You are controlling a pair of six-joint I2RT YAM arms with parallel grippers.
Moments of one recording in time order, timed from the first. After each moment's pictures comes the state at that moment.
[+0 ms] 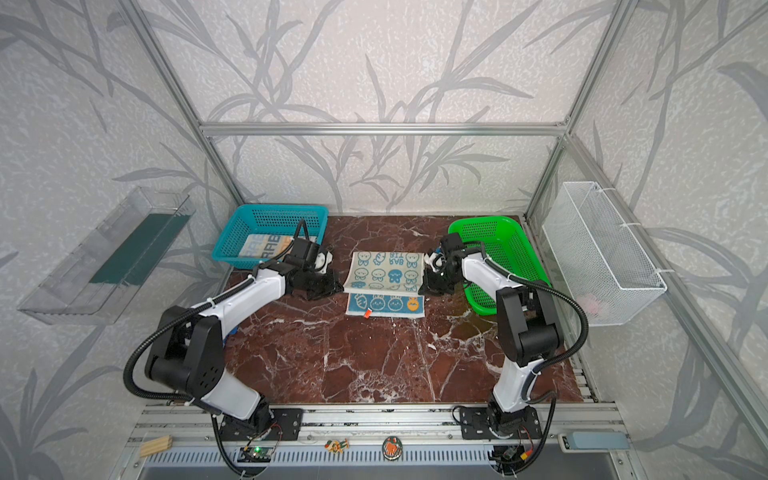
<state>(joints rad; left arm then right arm) -0.30 1.57 1.03 -0.52 0.35 -0.54 0.27 1.79 1.20 -0.70 -0.55 0.27</state>
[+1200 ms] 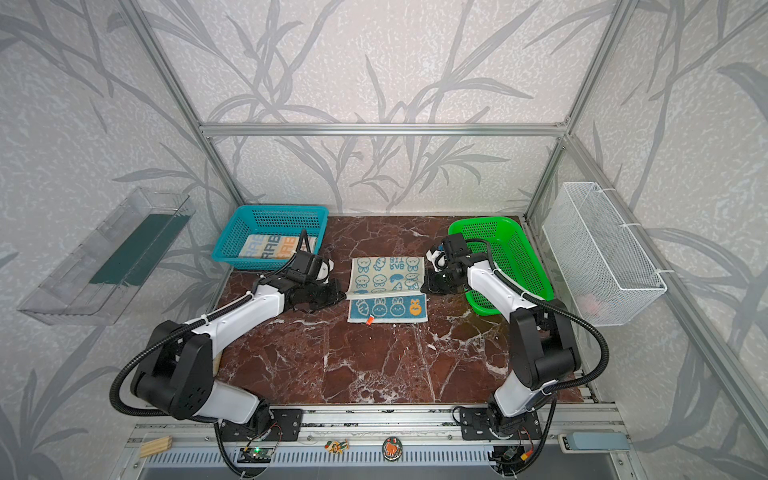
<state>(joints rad) -0.37 1.48 0.92 -0.42 0.28 -0.62 0.29 1.64 1.16 -0.67 -0.47 0.29</state>
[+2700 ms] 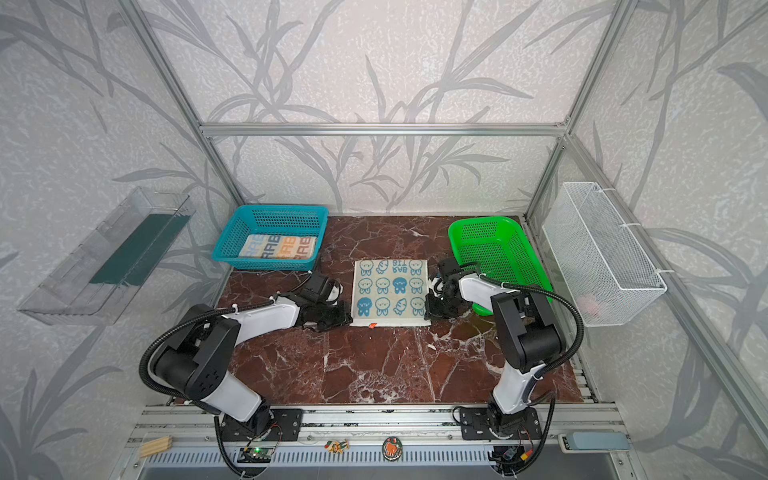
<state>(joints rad) -0.44 1.60 0.75 -0.25 0.31 -0.67 0.31 1.76 0.99 -0.60 -0.42 0.29</state>
